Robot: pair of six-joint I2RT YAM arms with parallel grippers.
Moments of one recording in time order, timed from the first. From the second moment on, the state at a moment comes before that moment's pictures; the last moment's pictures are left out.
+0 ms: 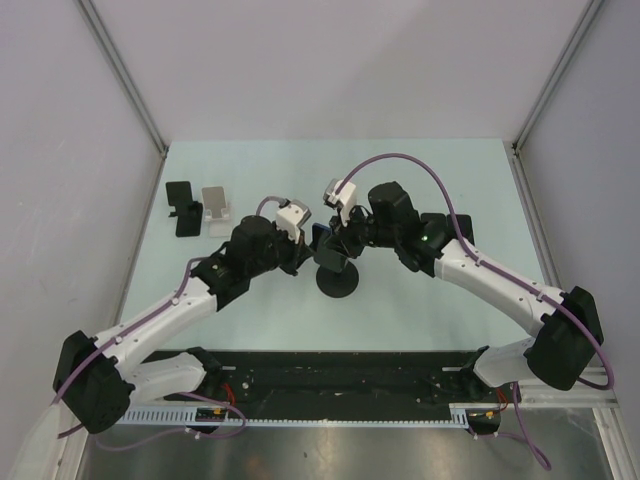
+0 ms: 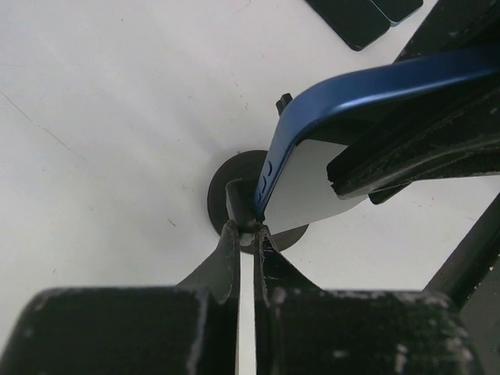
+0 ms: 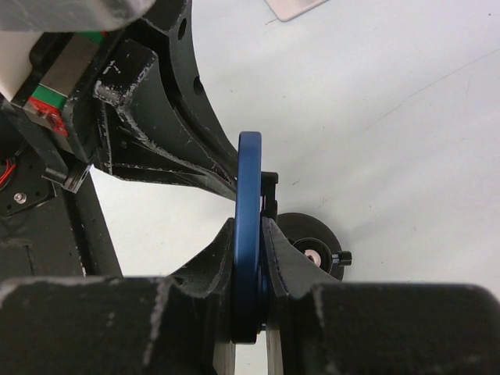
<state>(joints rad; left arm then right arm) -0.67 1.08 0.77 -0.13 0.13 -0.08 0.77 1.38 1.16 -0.23 -0.37 -0.11</state>
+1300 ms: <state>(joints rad) -0.43 1.08 0.83 -0.17 0.25 -0.10 0.71 1.38 1.16 -0.30 -0.51 -0.14</state>
